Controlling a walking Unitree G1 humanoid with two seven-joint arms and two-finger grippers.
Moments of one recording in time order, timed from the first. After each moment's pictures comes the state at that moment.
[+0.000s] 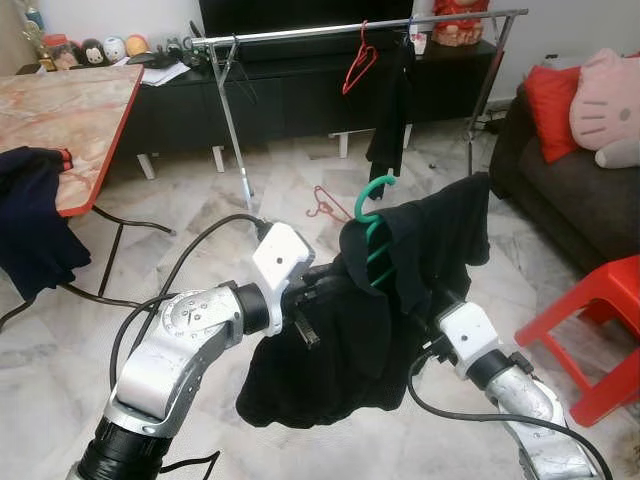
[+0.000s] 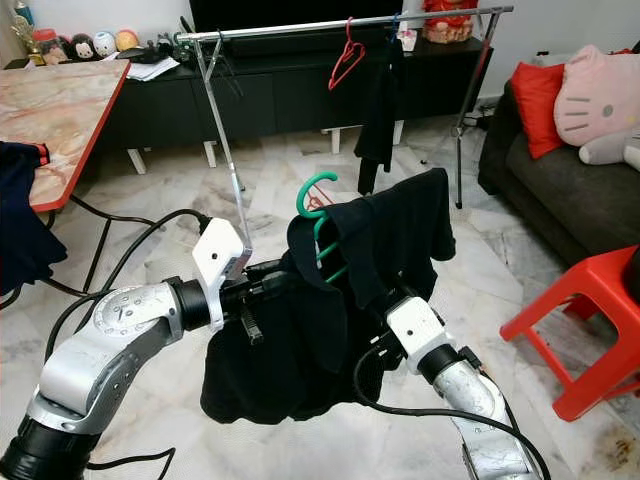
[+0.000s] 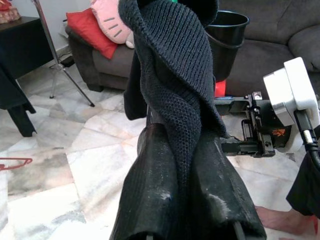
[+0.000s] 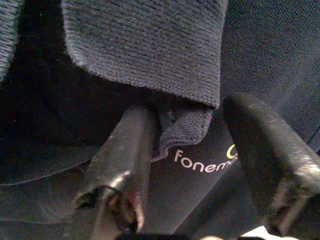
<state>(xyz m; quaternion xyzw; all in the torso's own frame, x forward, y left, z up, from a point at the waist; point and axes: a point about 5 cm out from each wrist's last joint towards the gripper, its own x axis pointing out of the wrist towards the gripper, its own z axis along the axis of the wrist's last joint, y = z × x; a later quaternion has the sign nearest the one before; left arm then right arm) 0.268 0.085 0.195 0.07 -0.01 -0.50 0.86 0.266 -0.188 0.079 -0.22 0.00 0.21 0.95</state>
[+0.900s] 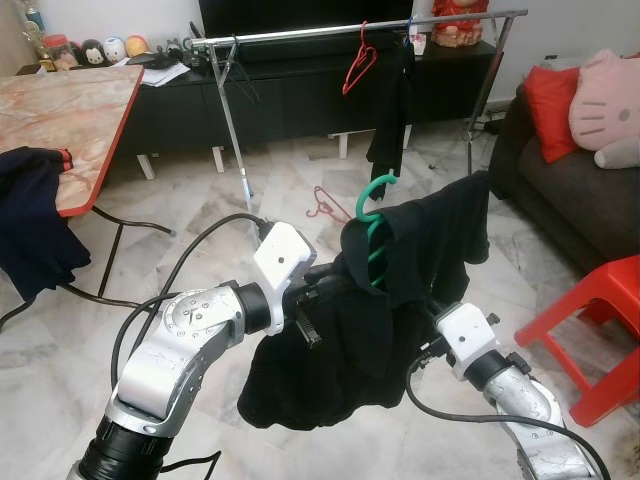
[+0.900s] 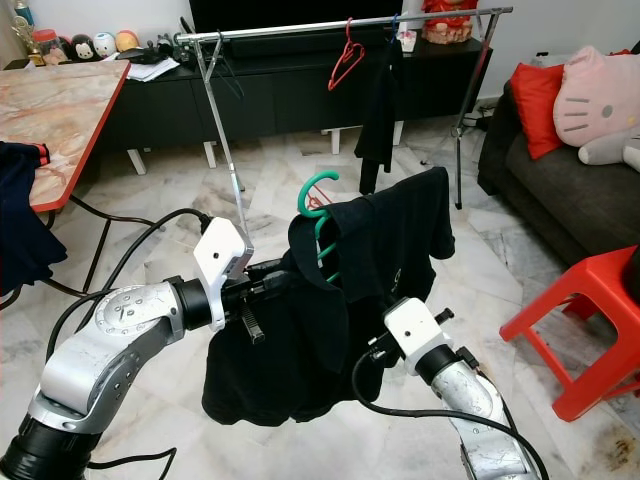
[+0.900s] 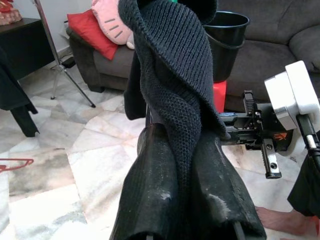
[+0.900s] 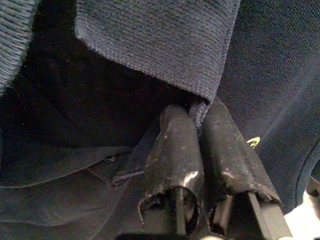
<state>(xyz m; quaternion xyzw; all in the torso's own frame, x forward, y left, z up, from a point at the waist) 0.269 0.085 0.195 0.07 -0.01 -0.50 0.87 0.266 -0.185 0.078 -0.22 0.00 0.21 0.95</state>
